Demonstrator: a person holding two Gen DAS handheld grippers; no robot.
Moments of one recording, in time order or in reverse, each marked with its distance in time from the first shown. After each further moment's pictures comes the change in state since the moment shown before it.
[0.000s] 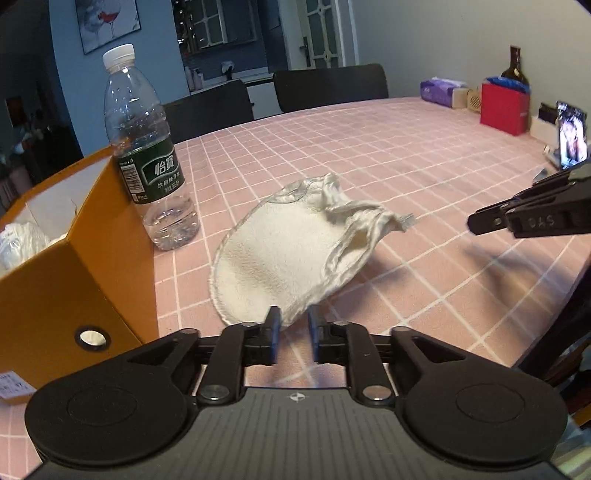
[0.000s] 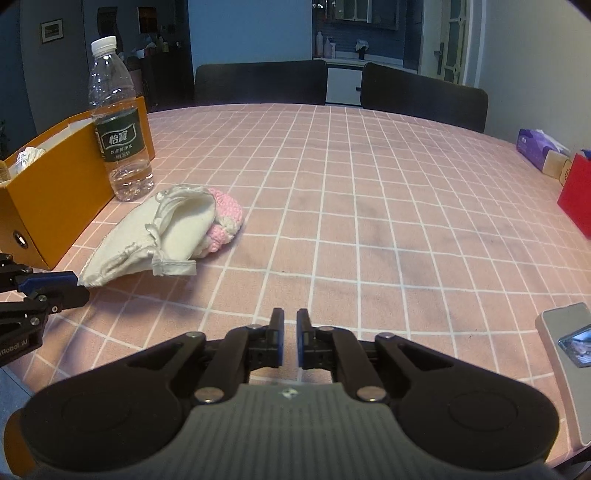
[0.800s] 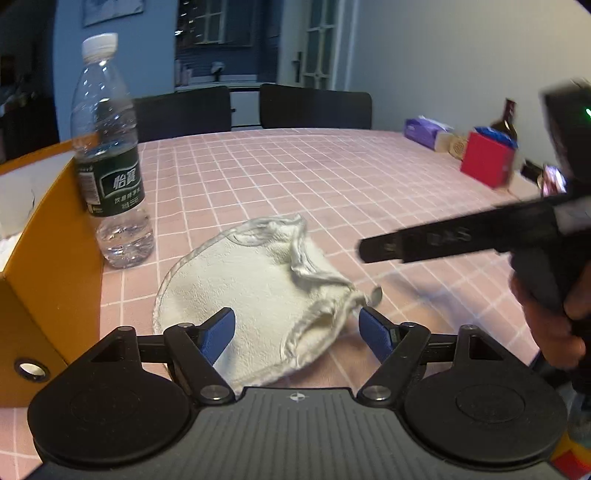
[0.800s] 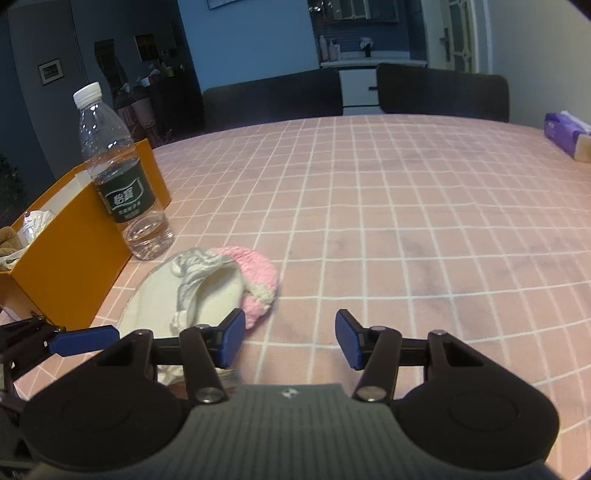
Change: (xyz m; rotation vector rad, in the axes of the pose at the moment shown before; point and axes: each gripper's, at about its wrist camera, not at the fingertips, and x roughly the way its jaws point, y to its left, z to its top) left arm 0.019 -0.001 0.025 -0.113 -0.037 -0.131; right arm 0.041 0.008 0.047 0.124 -0.009 0.131
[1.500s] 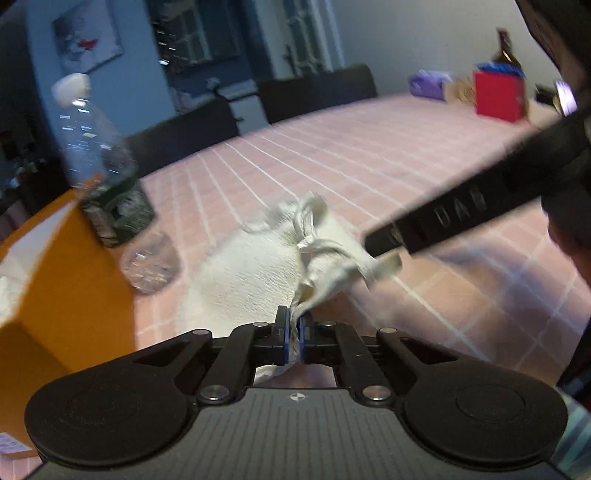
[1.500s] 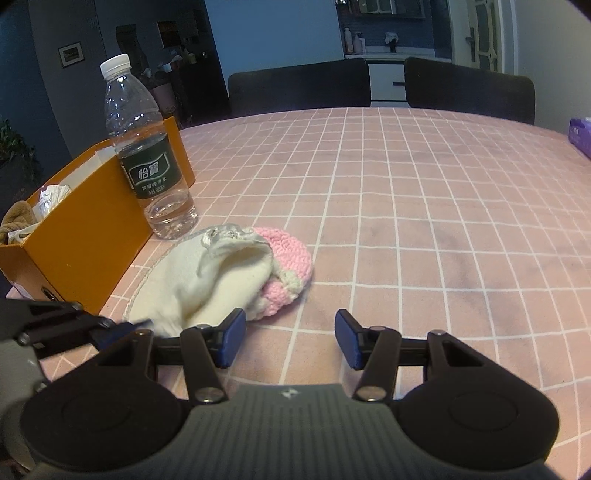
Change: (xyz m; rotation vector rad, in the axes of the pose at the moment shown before) left arm 0.009 -0.014 -0.009 0.195 -0.008 0.186; right arm 0.003 0.013 -0.007 -0.064 0.014 0.038
